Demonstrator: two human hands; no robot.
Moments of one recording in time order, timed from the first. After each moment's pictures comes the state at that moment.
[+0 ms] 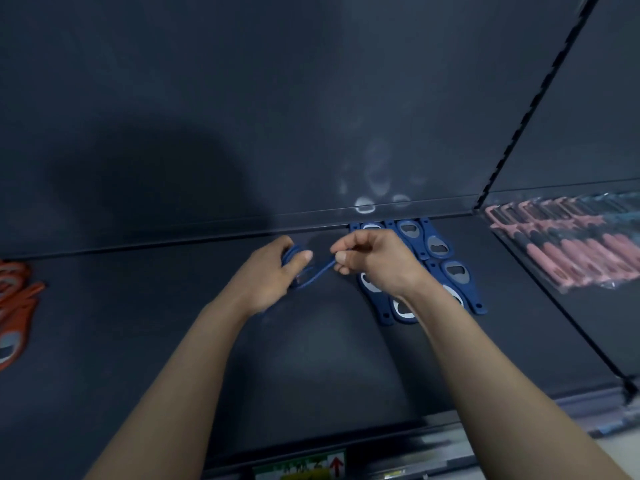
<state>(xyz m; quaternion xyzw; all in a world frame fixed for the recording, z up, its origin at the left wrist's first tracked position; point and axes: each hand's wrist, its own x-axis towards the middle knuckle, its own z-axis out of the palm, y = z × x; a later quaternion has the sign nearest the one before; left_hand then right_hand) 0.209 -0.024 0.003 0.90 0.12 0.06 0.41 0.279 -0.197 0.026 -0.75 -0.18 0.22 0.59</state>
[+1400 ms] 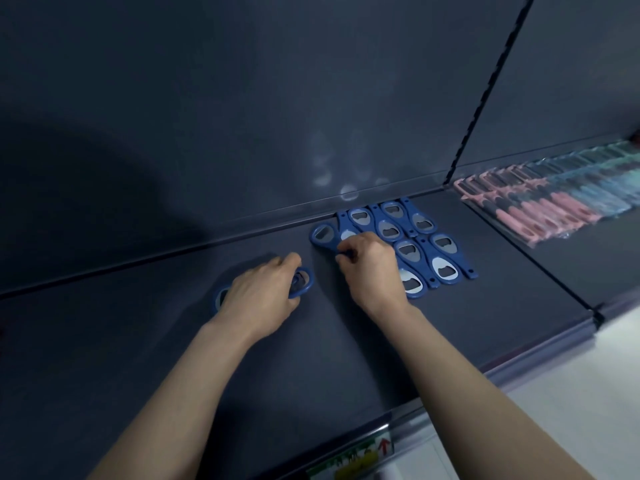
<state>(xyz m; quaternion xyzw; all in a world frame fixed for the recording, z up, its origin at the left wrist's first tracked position) 0.192 -0.008 -0.004 0.99 -0.03 0.00 0.13 0.249 -0.166 -0.017 -0.92 -0.11 -0.10 0.36</state>
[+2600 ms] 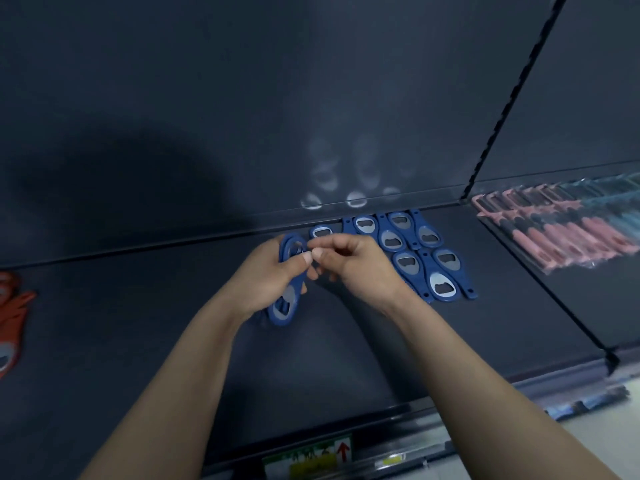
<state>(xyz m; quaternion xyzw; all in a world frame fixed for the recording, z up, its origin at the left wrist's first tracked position) 0.197 -0.031 0.014 0.82 0.06 0.01 0.57 0.248 -0.181 0.021 -0.72 -0.20 0.20 0.63</state>
